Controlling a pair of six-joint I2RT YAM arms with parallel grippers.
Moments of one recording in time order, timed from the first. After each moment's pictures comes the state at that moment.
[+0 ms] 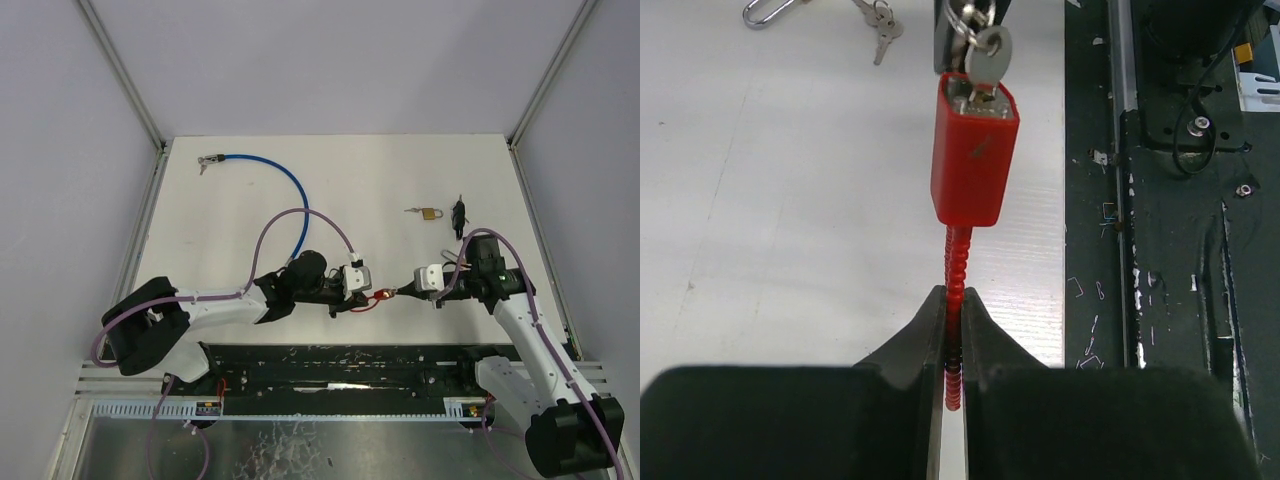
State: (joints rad) left arm -0.98 1.46 0.64 0.42 0.48 0.15; right arm 0.16 0.89 0.64 -0.81 -1.15 -1.36
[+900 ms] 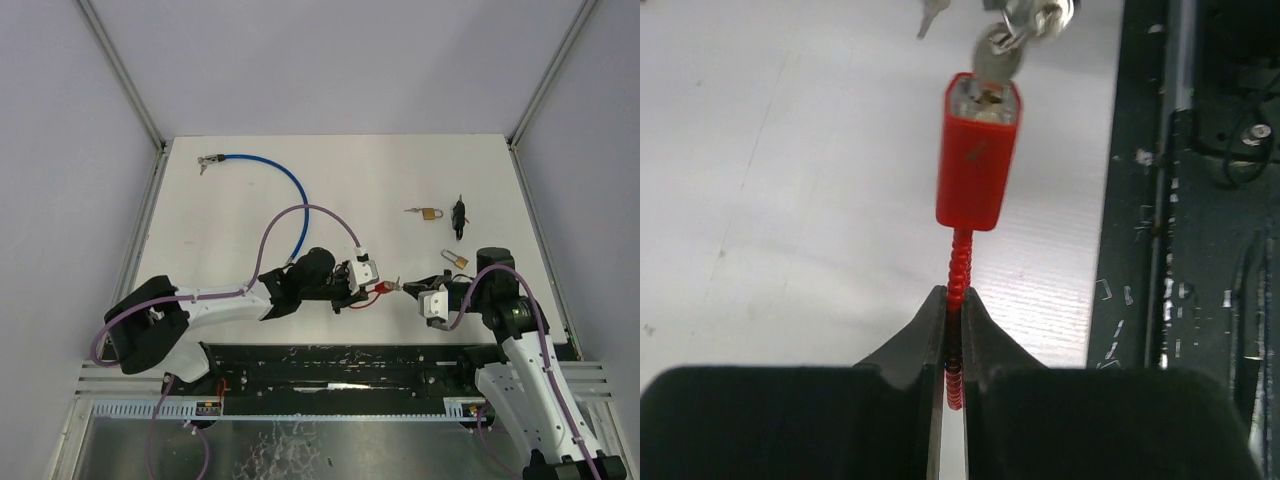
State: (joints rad) left arm -1.00 1.47 0.72 0.30 0.37 0.14; right arm 0.16 0.62 0.59 -0.75 -1.03 -1.43
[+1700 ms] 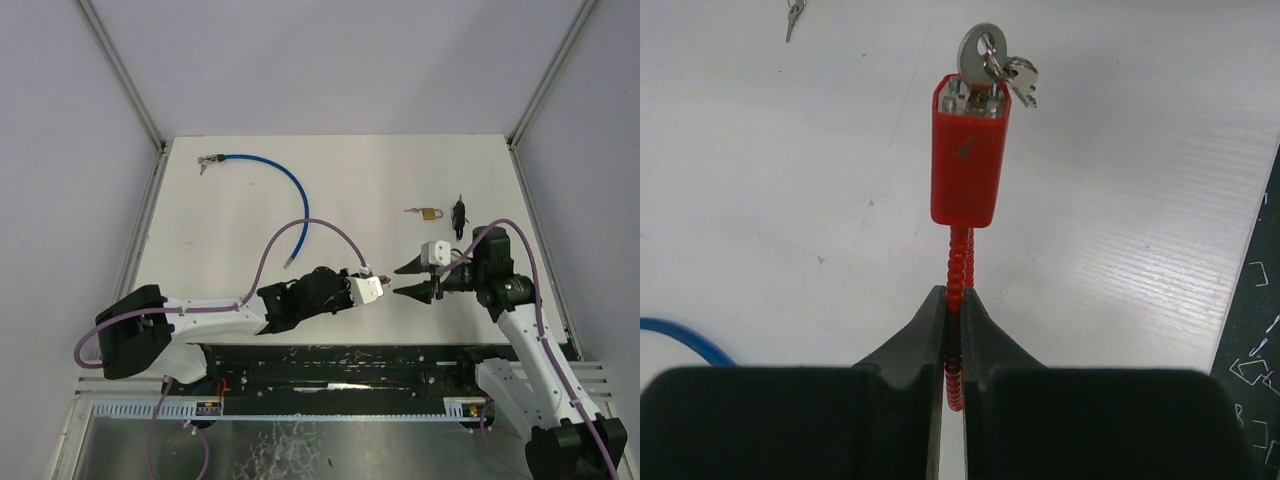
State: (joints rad) left arm -1.14 1.41 0.71 0.23 -0.11 0.34; right arm 0.15 0.76 0.63 -0.56 -1.20 -0.87
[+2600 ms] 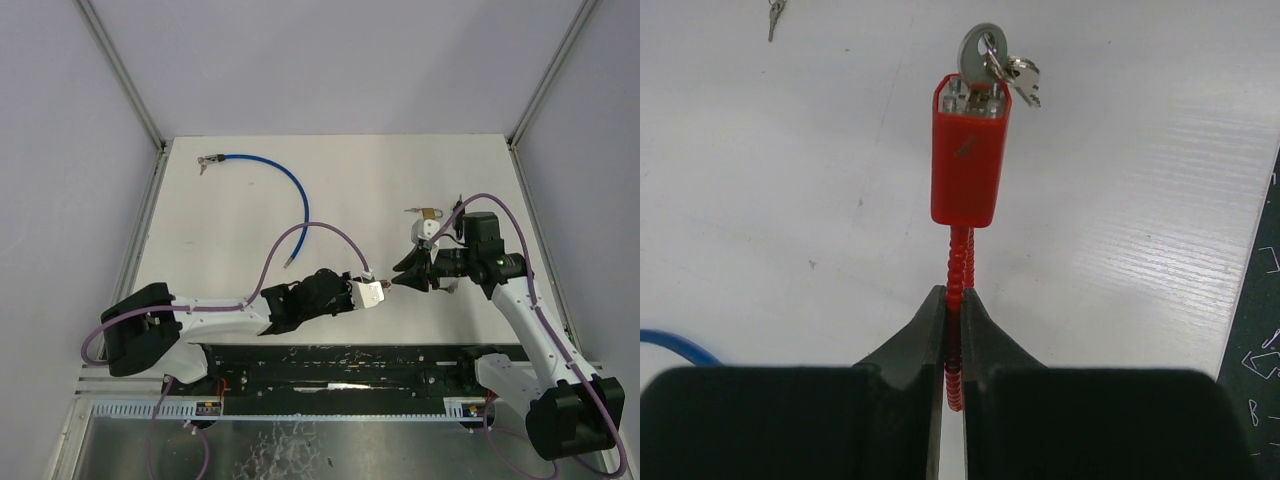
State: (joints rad) left arm -1.14 1.44 0.69 0.26 -0.10 0.39; right arm 0.17 0.97 0.74 -0.62 -1.11 -0.74
